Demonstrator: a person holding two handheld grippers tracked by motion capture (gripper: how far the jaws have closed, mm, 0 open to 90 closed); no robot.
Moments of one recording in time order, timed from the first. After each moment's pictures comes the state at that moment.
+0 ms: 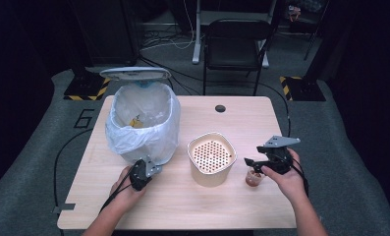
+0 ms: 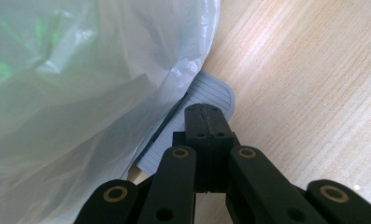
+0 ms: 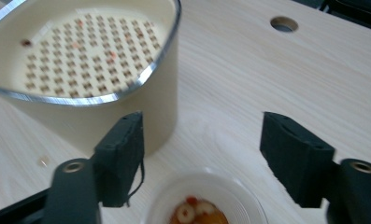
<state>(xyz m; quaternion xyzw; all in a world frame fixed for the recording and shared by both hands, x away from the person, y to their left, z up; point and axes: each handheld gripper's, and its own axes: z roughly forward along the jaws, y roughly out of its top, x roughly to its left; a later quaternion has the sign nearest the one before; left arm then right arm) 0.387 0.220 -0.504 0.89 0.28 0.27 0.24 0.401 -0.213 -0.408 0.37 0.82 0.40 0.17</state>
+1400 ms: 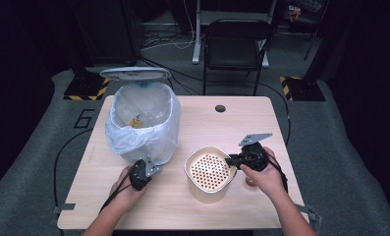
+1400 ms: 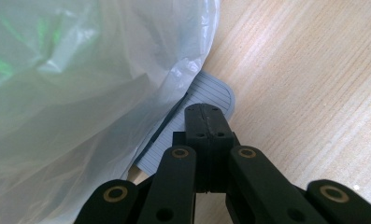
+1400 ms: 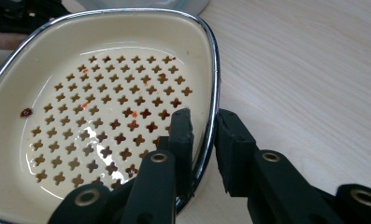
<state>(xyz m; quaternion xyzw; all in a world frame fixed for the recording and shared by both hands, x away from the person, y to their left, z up) 0.387 0.220 -0.505 0.89 0.28 0.28 0.24 0.408 -0.155 -0.411 0.34 0.85 0.39 0.08</state>
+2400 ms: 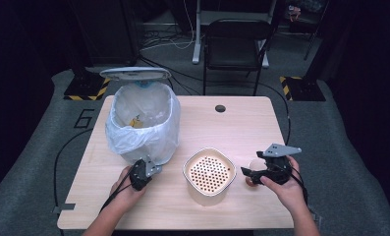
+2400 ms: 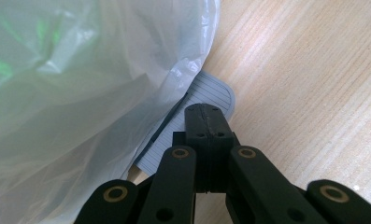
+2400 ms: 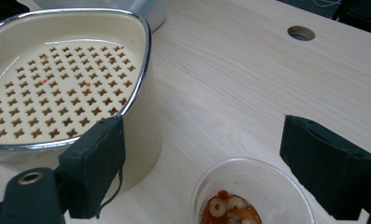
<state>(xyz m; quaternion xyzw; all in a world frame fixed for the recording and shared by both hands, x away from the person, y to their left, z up) 0.387 0.220 -0.504 0.89 0.28 0.28 0.24 0.372 -0.209 -0.412 0.36 0.82 0.42 0.17</state>
